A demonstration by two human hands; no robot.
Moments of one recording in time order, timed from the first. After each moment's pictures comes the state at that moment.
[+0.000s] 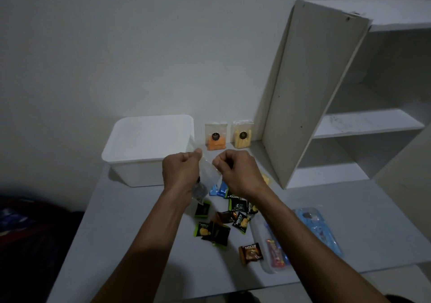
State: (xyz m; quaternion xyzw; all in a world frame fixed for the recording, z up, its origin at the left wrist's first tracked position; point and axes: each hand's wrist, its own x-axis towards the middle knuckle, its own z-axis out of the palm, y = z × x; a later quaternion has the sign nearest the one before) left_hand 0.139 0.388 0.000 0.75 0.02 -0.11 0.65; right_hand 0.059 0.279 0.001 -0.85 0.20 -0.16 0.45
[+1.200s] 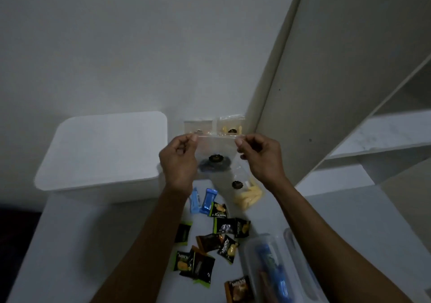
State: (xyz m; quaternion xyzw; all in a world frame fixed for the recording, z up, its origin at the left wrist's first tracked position) left_hand 0.250 0.249 -0.069 0.69 -0.03 -0.08 0.72; right_hand 0.153 0.103 -0.074 -0.73 0.27 -0.28 0.56
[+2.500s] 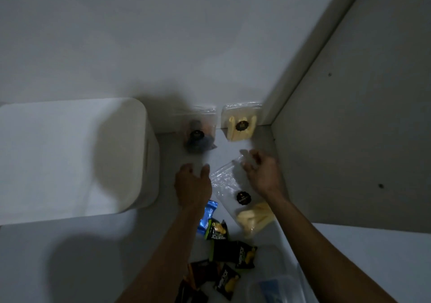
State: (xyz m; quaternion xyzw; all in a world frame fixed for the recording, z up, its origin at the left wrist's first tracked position) left_hand 0.298 0.178 -0.226 0.88 0.08 -0.19 0.42; right_hand 0.225 0.022 -0.240 -0.81 0.40 -0.07 0.43
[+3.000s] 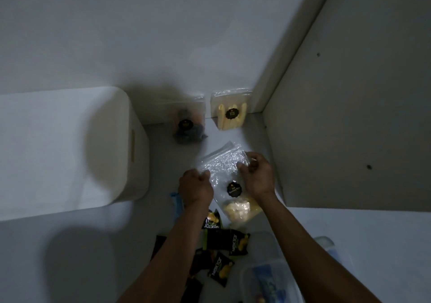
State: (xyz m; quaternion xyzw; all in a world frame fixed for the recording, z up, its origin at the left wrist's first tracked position) left_hand 0.267 0.168 -0.255 0.88 0.12 -0.23 0.41; right_hand 0.192 0.038 -0.271 -0.71 0.47 -0.11 0.51
